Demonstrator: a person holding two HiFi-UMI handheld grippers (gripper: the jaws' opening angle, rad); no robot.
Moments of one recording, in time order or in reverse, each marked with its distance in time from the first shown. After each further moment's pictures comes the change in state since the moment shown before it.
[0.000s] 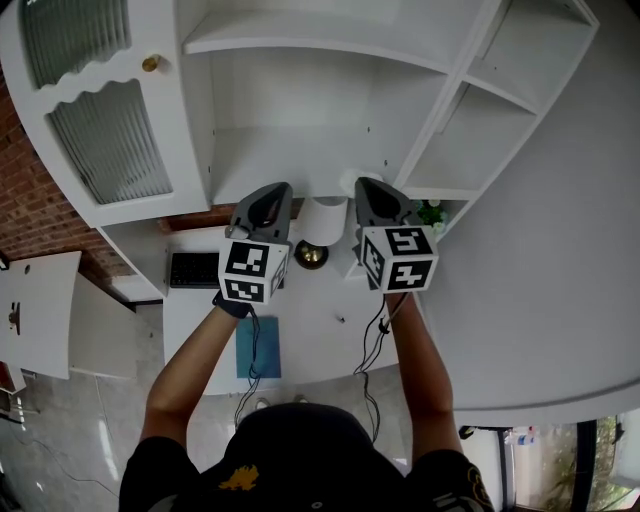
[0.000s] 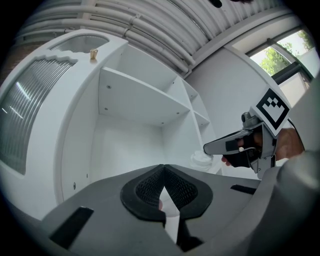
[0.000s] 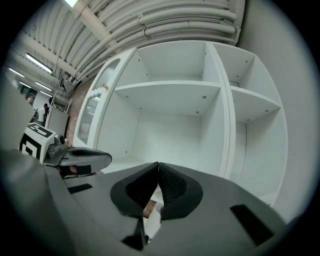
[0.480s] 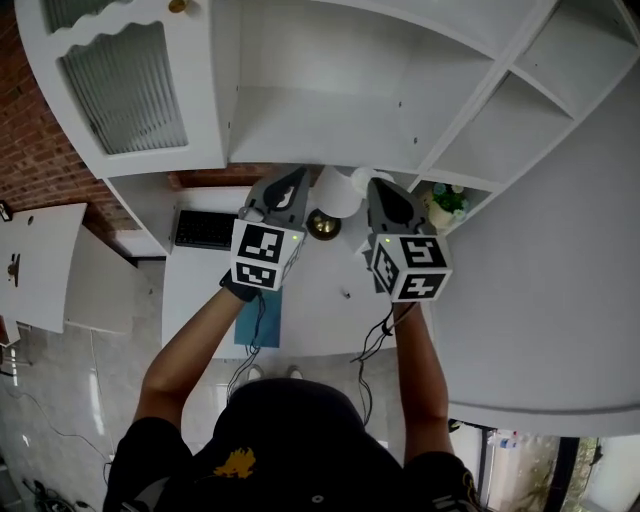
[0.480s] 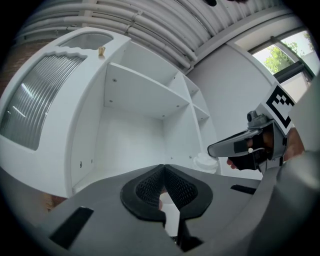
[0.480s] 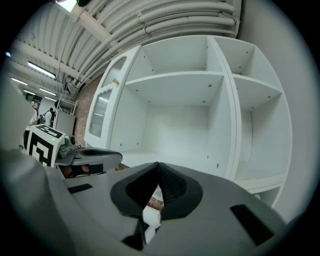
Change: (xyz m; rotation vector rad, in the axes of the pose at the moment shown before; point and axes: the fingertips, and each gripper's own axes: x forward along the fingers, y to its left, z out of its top) left arm -0.018 -0.007 -0.040 -0.026 0.063 0.022; right arm -0.013 0.033 -0.042 0.037 0.042 0.085
